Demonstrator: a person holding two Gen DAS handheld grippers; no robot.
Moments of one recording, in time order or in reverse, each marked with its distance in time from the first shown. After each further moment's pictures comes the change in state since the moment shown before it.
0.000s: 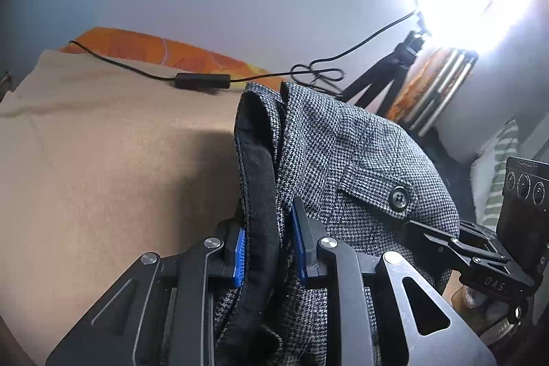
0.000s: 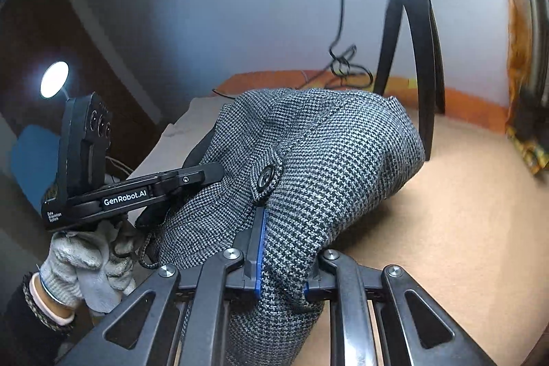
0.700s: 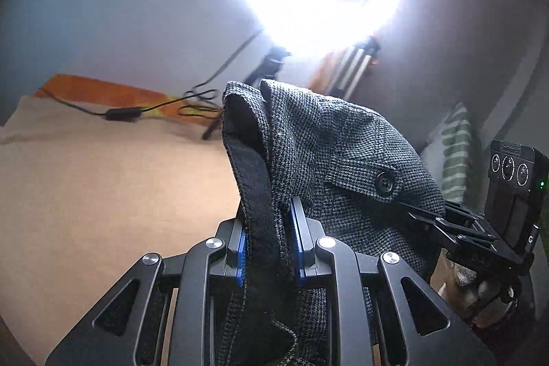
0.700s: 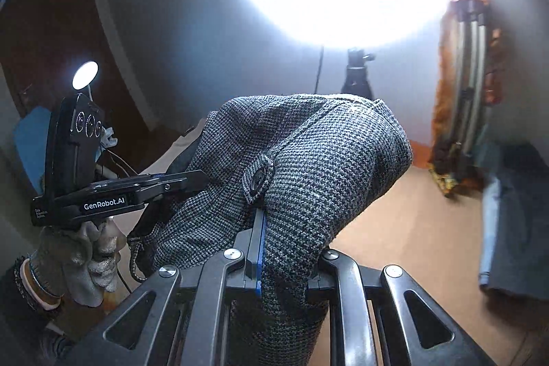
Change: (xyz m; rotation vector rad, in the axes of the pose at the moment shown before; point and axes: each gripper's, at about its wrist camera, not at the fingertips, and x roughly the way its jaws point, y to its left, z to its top) left arm -0.053 -0.120 -0.026 0.115 -0.090 -0.119; right arm -0.129 0.020 -0.015 -0.081 -0.117 -0.103
